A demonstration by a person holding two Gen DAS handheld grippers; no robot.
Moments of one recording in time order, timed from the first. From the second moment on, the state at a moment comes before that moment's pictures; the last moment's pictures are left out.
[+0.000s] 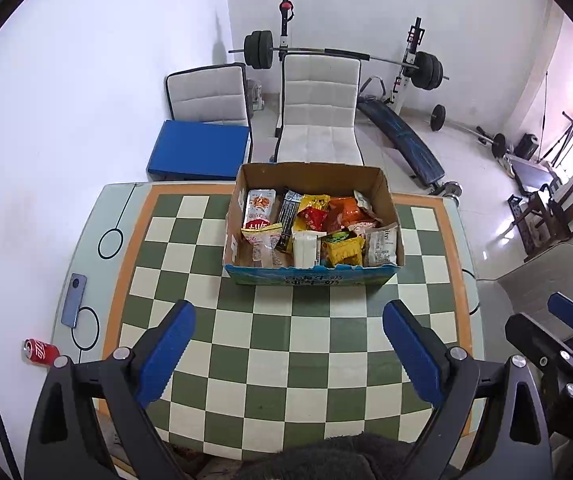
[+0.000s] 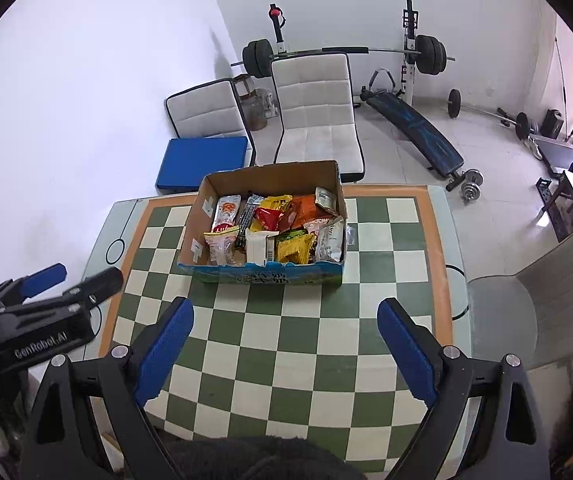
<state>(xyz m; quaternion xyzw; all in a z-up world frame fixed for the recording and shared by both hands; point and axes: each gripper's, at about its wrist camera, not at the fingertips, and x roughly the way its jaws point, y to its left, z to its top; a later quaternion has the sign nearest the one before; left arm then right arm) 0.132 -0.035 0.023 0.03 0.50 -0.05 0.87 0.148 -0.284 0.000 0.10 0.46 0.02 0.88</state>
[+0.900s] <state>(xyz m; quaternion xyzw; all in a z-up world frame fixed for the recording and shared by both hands) 0.178 -0.030 0.004 0.03 0.47 -0.04 0.88 0.183 -0.293 0.004 0.10 0.42 -0.03 0.90</state>
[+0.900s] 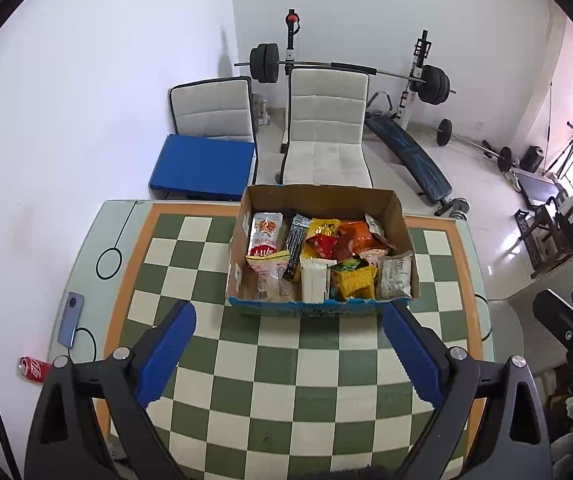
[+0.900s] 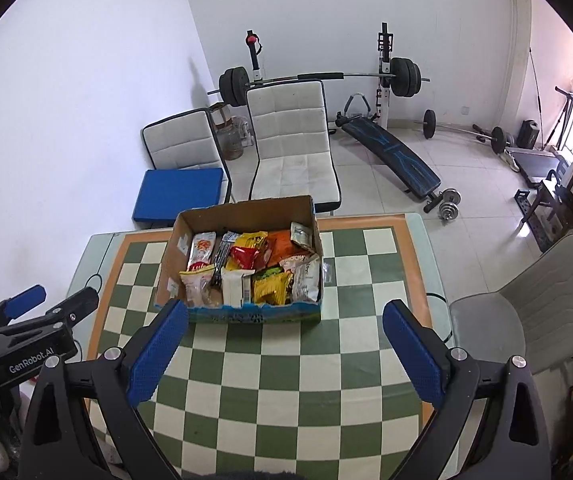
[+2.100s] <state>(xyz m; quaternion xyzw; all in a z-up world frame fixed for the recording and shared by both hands) 0.213 -0.044 -0.036 0.05 0.51 -0.06 0.86 0.238 -0.290 -0.054 0.09 0.47 -0.04 0.88</state>
